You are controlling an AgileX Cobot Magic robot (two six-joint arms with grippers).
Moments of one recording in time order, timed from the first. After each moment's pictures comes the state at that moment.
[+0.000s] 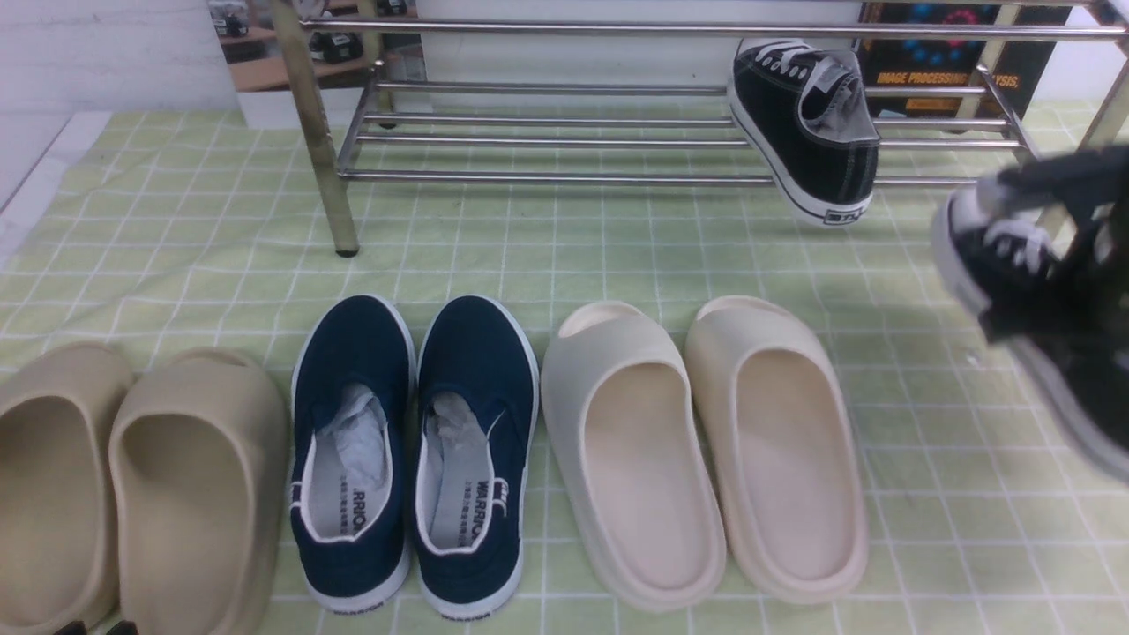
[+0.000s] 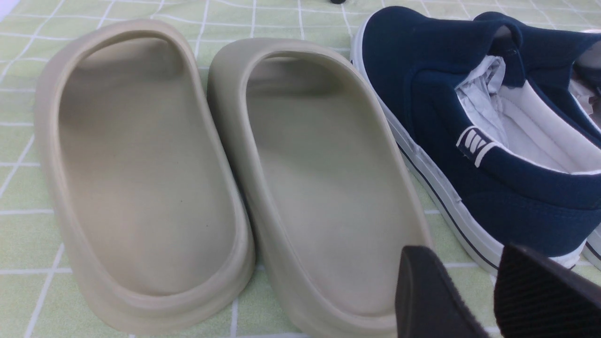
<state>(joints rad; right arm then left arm) 0.17 1.59 -1.23 -0.29 0.88 0.25 -0.13 -0.01 0.03 0.03 0.39 -0.15</state>
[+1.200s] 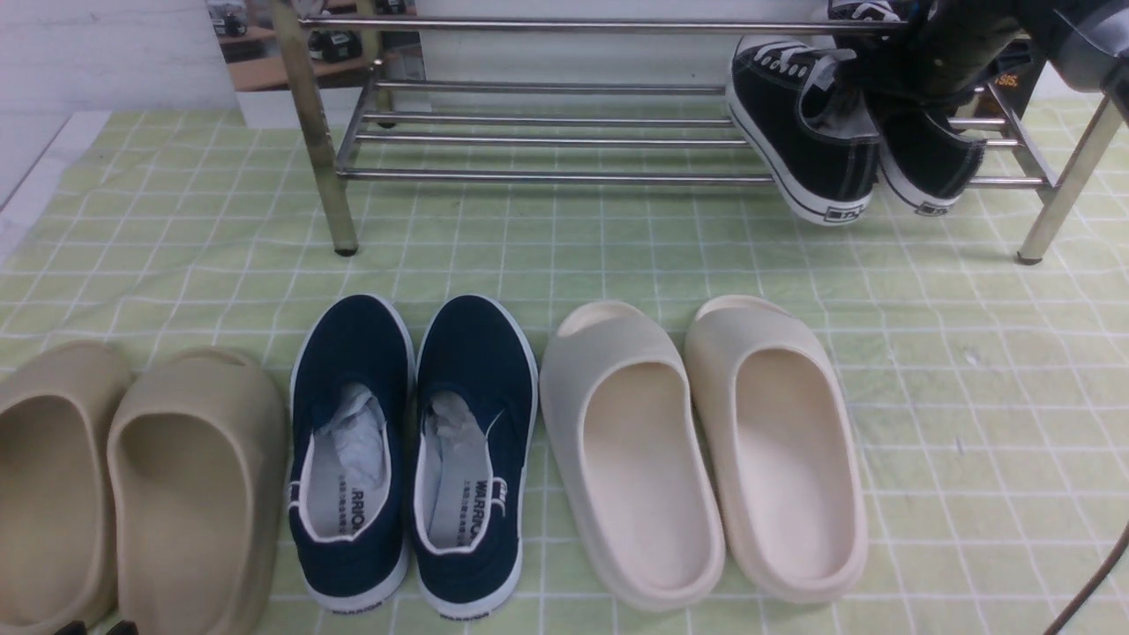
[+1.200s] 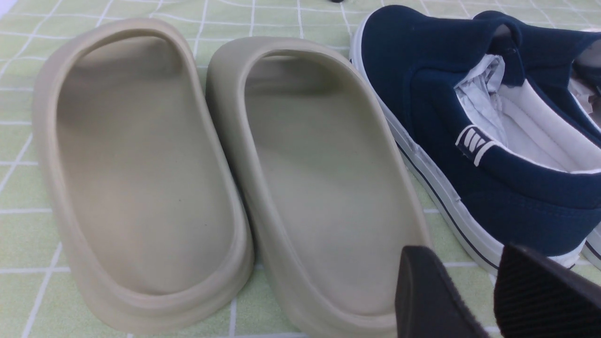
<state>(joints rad) 0.11 2.45 -2.57 -0.07 1.08 0.10 -0.13 -0.01 0.03 0.03 0.39 -0.15</state>
